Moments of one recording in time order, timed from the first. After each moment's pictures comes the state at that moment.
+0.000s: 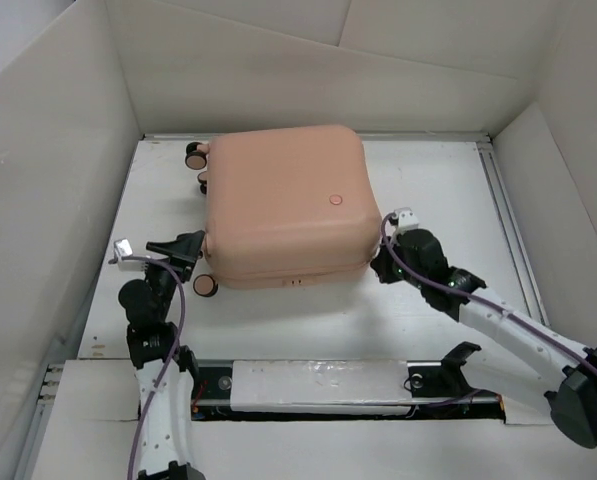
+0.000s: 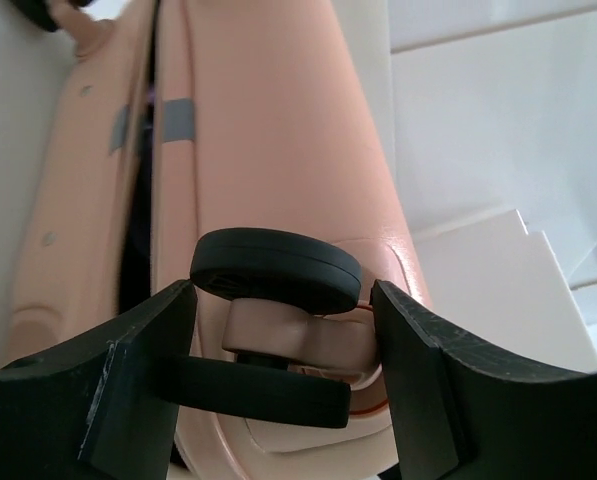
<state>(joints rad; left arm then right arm) 0.25 0.37 0.20 0.17 0.43 -1.17 0.59 0.99 0.62 -0.21 0.02 0.36</state>
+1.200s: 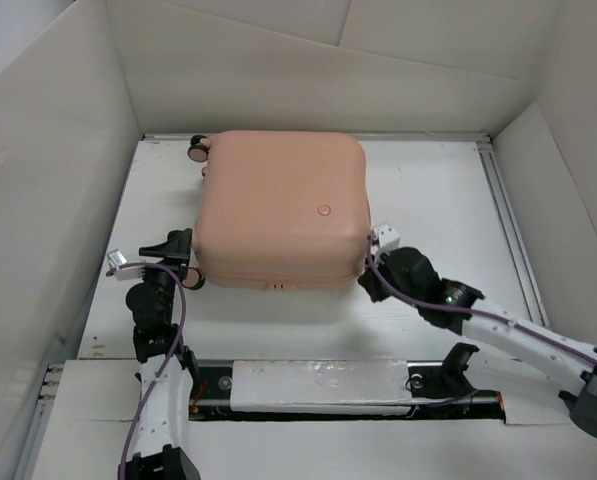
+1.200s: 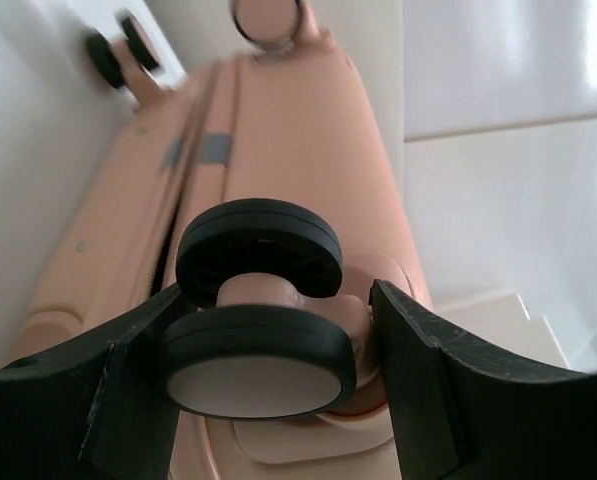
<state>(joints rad) 0.23 0.40 0.06 0.37 0.24 -1.24 0.79 1.01 0.66 -0.26 0.12 0.30</state>
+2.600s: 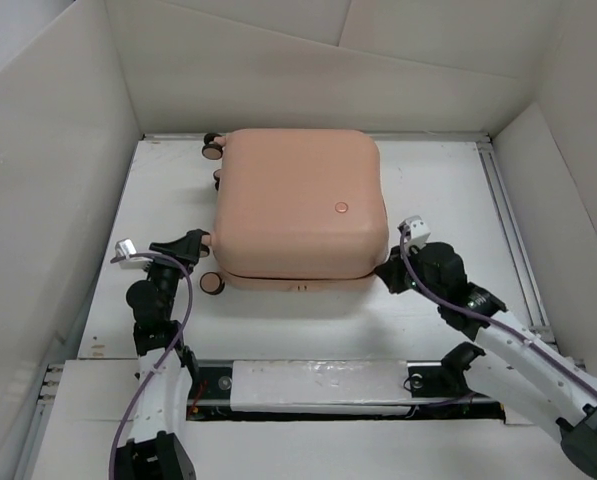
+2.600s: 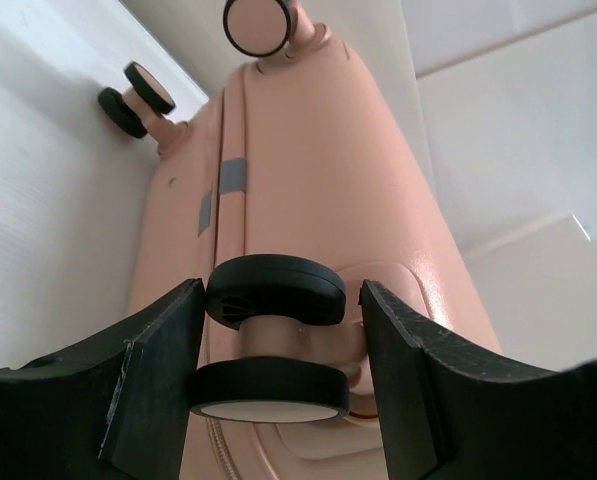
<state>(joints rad) 0.22 0.53 0.06 0.53 0.34 -1.06 0.59 0.75 0.50 -0.20 -0.07 0.30</state>
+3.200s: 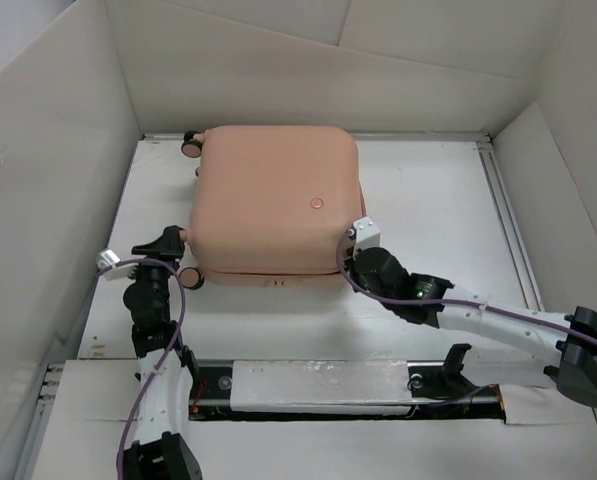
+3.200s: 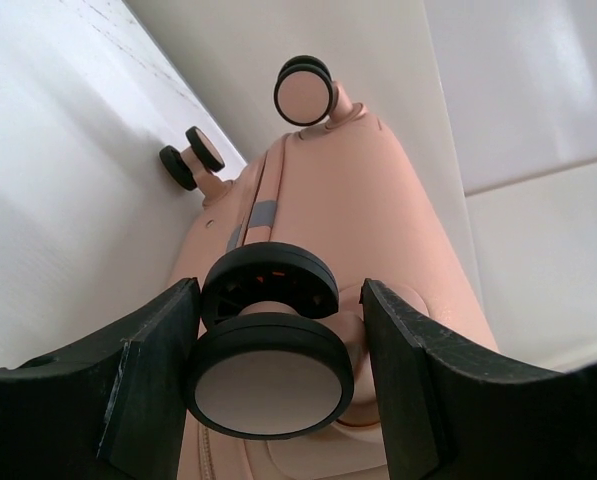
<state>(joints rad) 0.26 0.51 0.06 0.53 0.10 -1.04 1.00 1.13 0.71 -0.16 0.44 0.31</state>
